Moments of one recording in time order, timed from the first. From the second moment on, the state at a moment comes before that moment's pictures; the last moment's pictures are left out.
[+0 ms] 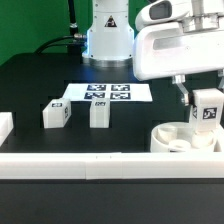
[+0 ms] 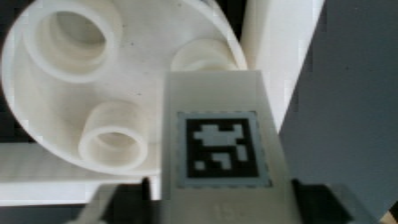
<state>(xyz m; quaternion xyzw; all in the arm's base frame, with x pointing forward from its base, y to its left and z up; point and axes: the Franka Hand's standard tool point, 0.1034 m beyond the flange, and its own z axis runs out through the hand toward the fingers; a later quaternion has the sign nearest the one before) 0.605 0.116 0.082 -0.98 -0.03 -0.19 0.05</state>
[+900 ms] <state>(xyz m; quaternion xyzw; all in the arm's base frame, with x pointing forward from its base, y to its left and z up) 0.609 0.116 0.101 -0.98 -0.02 -0.18 0.05</state>
